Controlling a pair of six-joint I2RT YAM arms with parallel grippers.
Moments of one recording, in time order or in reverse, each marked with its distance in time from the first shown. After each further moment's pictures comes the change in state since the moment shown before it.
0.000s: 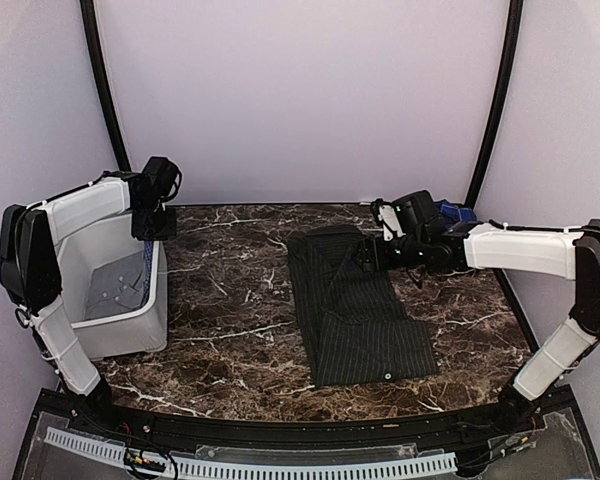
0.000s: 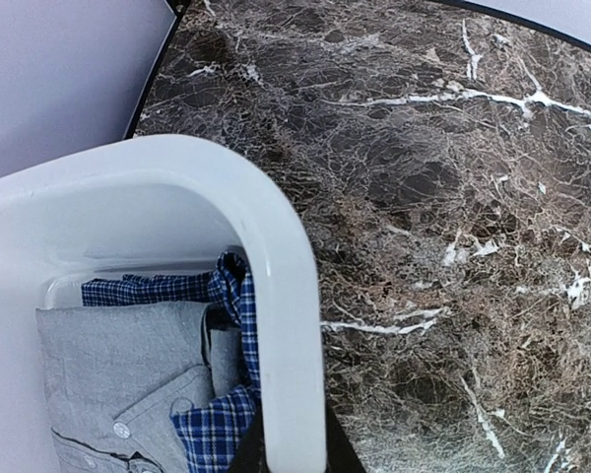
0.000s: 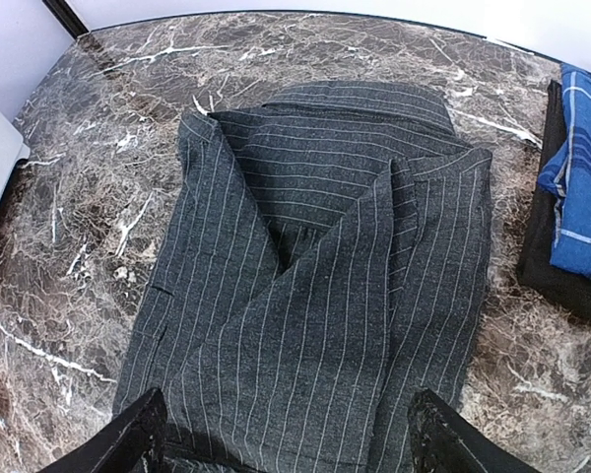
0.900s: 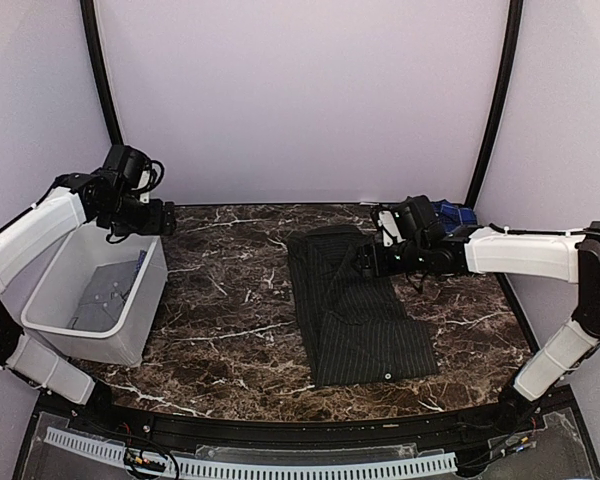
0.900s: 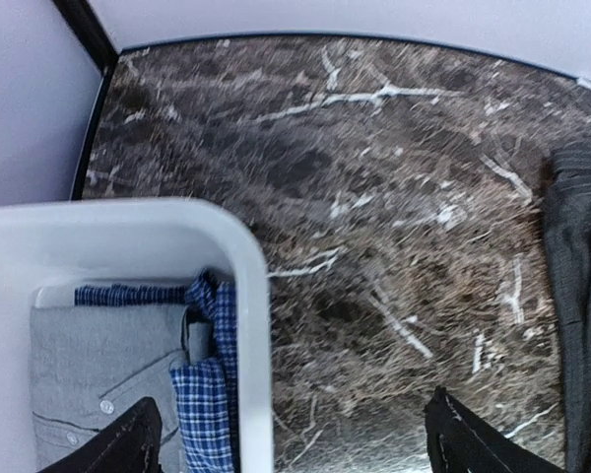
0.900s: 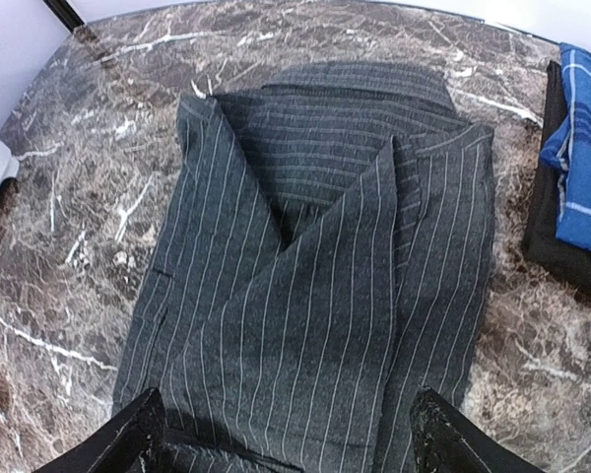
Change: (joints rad) left arm -0.021 -0.362 -0.200 0.010 0.215 0.147; right arm 0.015 -0.019 -0.031 0.002 0.002 0.030
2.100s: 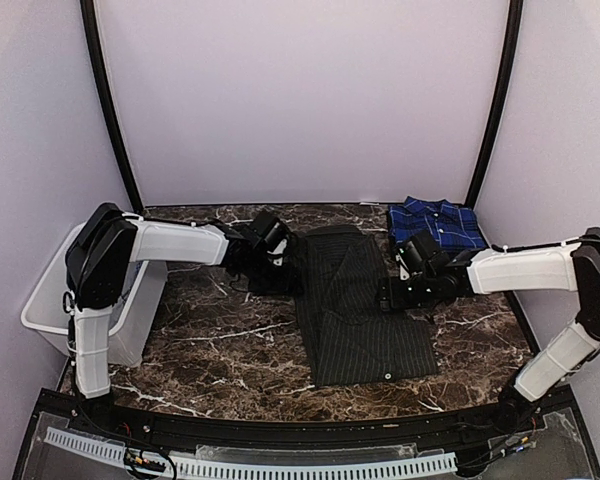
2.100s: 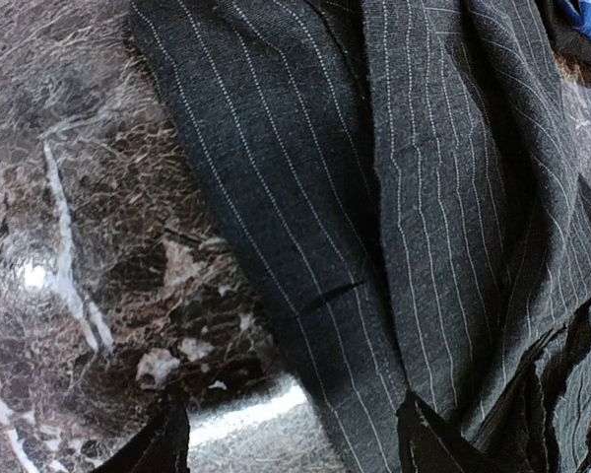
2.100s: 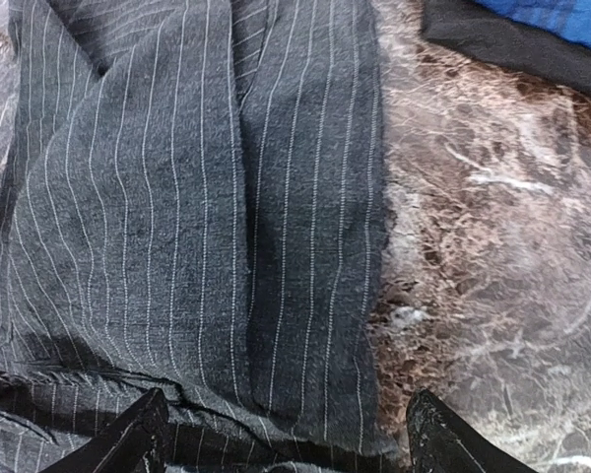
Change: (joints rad) left arm -0.482 0.669 0.179 0.384 0.309 -0.317; right arm 0.007 -0.037 -0.193 -0.097 0.141 0.174
